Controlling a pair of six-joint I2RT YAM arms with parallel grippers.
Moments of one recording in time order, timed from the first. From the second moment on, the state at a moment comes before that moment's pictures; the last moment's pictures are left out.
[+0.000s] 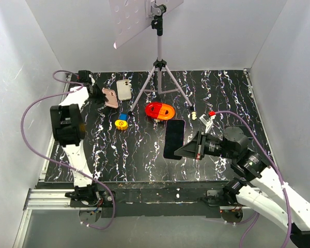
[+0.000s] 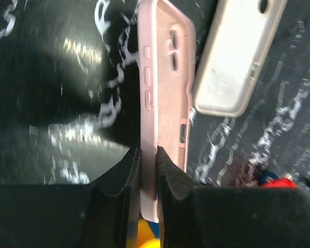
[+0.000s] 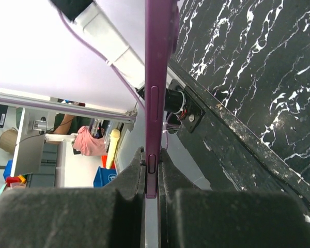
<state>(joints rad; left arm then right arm) 0.07 2.02 1.59 -0.47 0.21 -0.55 0.74 0.64 0.67 -0.23 -0.56 1.00</state>
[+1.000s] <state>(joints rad) 0.11 2.20 1.77 -0.57 0.26 -0.59 0.29 0.67 0.47 -0.40 -0.41 1.18</state>
